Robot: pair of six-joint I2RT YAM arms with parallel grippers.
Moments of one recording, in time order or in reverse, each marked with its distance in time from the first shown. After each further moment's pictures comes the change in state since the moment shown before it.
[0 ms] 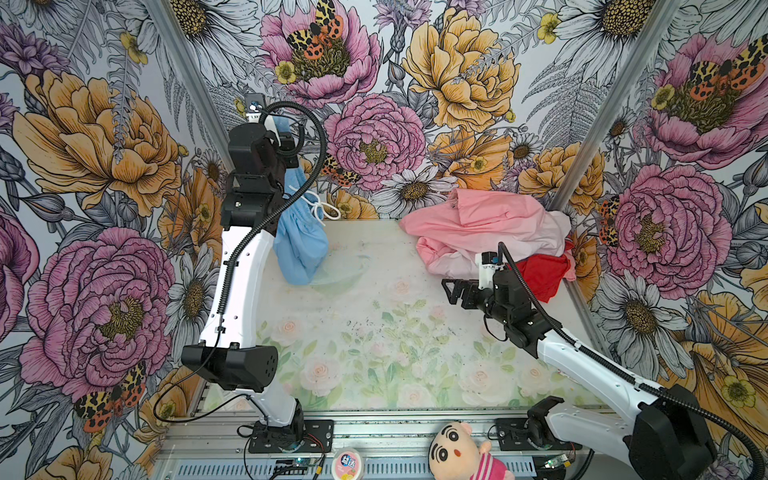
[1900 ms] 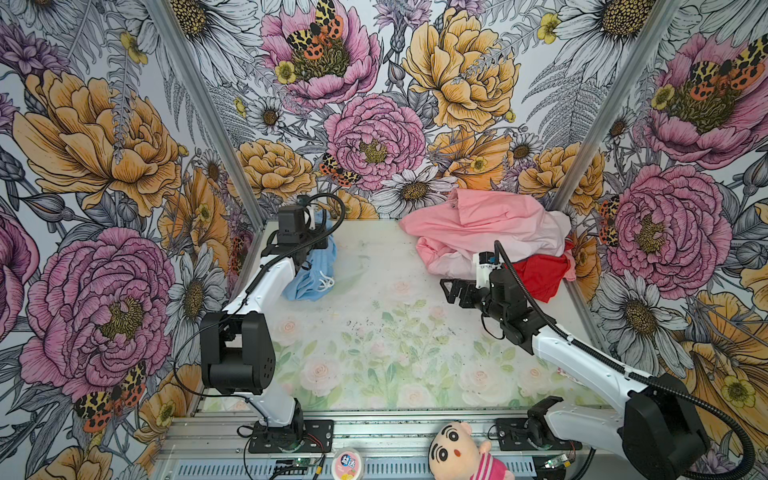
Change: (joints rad) left arm 0.097 -0.031 -0.836 0.207 0.408 -0.181; right arm -0.006 0.063 0.000 0.037 -0.013 0.011
